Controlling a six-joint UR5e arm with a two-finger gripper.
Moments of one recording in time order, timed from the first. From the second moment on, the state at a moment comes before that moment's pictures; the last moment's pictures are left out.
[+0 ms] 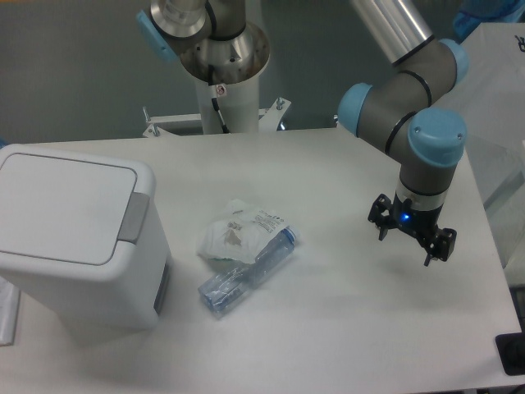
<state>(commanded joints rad) 2.74 -2.06 -1.57 -0.90 1.51 1.41</state>
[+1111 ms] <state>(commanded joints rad) 2.60 -1.97 -1.51 -0.88 1.31 1.00</state>
